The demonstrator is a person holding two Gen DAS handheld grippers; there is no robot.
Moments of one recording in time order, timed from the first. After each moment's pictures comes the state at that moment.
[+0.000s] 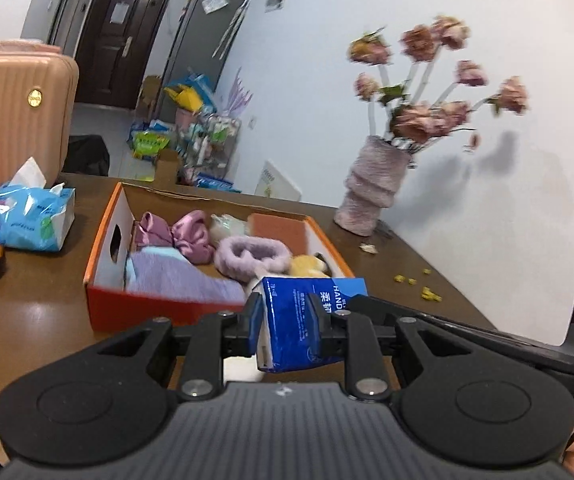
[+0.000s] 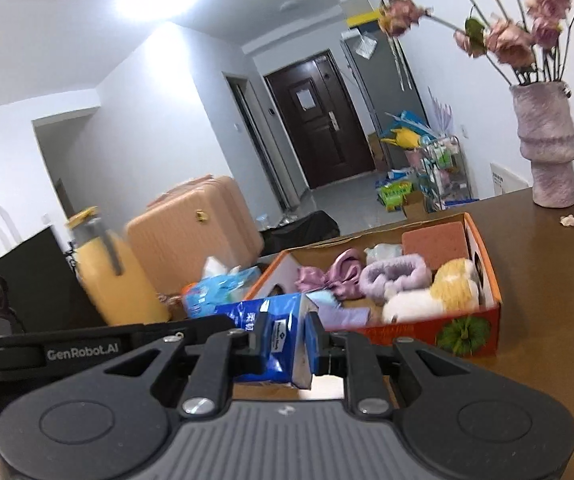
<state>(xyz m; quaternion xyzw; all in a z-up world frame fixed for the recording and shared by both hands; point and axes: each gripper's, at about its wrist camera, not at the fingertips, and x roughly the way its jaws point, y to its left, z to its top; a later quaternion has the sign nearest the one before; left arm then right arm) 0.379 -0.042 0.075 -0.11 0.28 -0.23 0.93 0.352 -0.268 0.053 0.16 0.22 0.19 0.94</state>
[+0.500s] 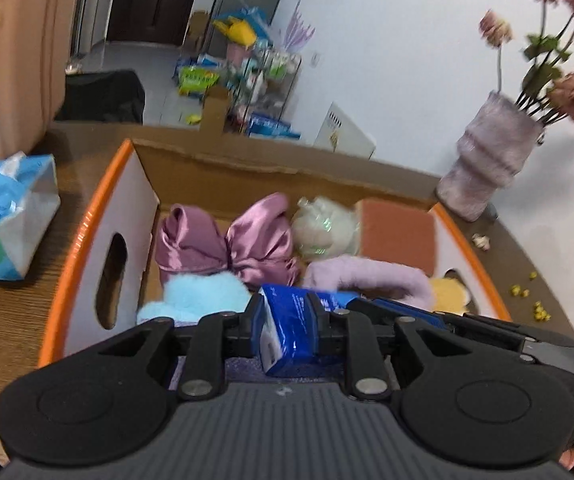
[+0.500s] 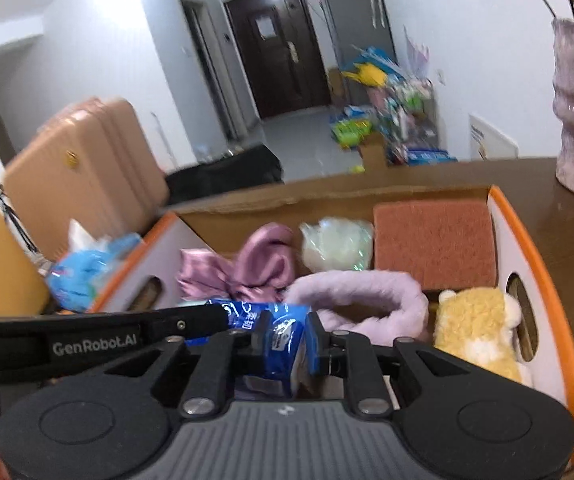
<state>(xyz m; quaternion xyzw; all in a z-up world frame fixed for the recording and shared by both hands) 0.575 -0.063 -0.006 -0.10 0.39 -0.17 0.90 0.558 -0.240 -0.019 0.10 0.34 0.12 0.93</state>
